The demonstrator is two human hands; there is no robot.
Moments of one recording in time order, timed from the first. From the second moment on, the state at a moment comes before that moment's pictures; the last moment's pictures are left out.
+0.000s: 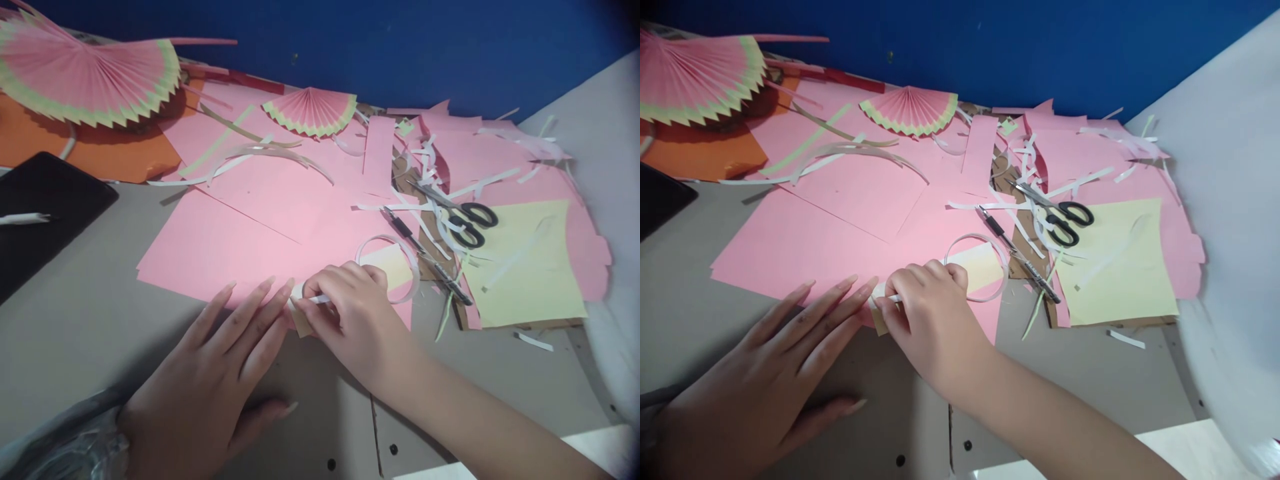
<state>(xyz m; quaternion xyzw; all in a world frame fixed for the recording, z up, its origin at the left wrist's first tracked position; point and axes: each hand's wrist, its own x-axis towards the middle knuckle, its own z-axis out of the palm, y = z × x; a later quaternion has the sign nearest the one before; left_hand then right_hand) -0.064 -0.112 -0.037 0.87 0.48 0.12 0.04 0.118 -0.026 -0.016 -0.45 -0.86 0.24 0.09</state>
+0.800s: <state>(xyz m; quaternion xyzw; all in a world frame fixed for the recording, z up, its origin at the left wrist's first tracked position) -0.064 -0.110 -0.035 0.87 0.48 0.10 0.06 0.118 -0.026 -0.014 -0.44 -0.87 0.22 0.08</state>
